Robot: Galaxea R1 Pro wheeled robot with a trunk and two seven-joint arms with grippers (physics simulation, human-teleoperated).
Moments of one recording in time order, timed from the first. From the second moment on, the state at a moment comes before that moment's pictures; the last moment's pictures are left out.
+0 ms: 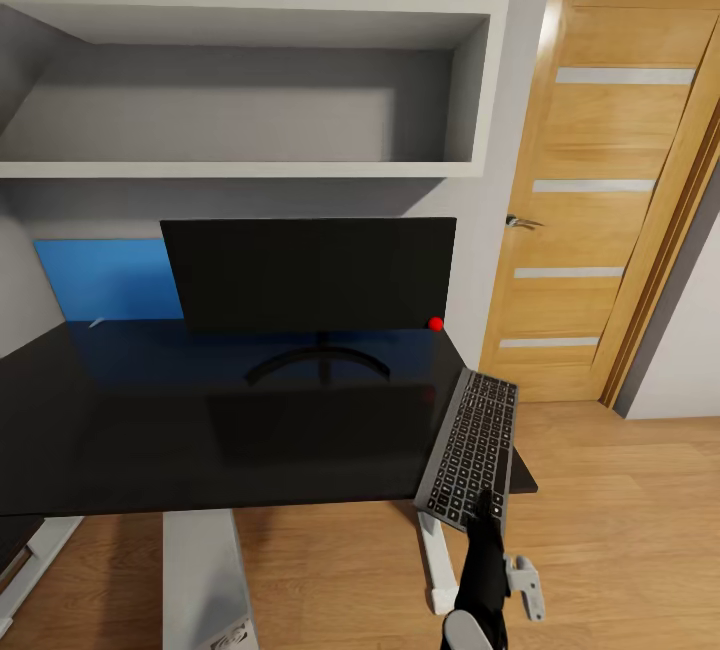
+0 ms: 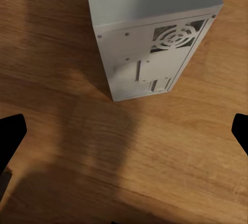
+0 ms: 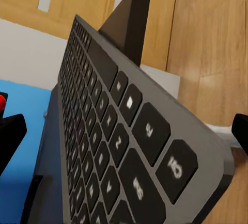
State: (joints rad) left arm 0.10 0.00 0.08 -0.75 0.19 -0.13 0.17; right arm -0.13 0.12 0.30 -1.12 -1.31 -0.84 -0.18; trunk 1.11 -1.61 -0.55
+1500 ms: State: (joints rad) left arm 0.10 0.00 0.08 -0.75 0.19 -0.13 0.17; right arm -0.13 -0.18 0.02 -1.08 -1.29 -0.58 -0.18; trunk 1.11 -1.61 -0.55
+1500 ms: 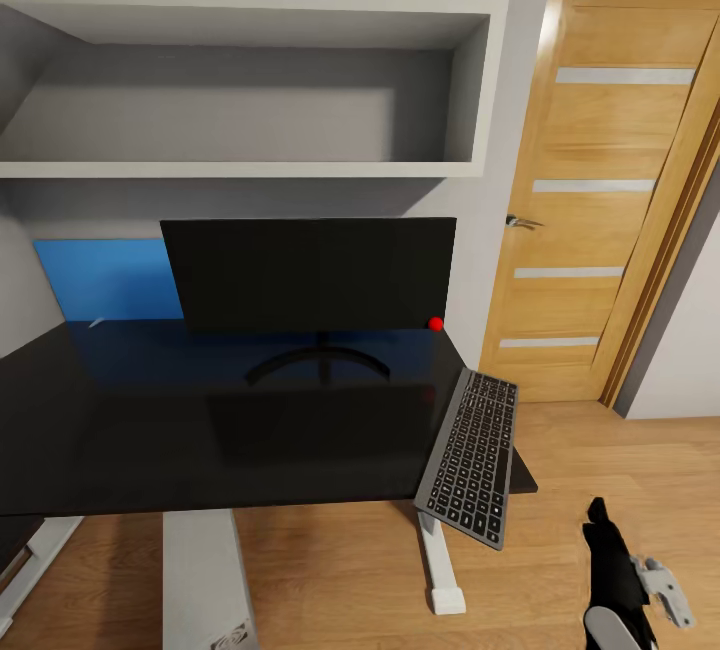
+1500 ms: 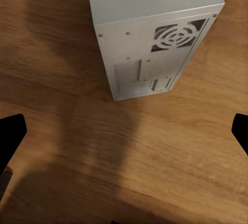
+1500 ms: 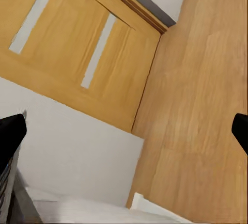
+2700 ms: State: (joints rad) left arm 0.10 -0.01 0.08 -0.73 0.19 -0.13 0.17; right arm -0.20 -0.17 0.01 -0.34 -0.86 -0.60 -0.17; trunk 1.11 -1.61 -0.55
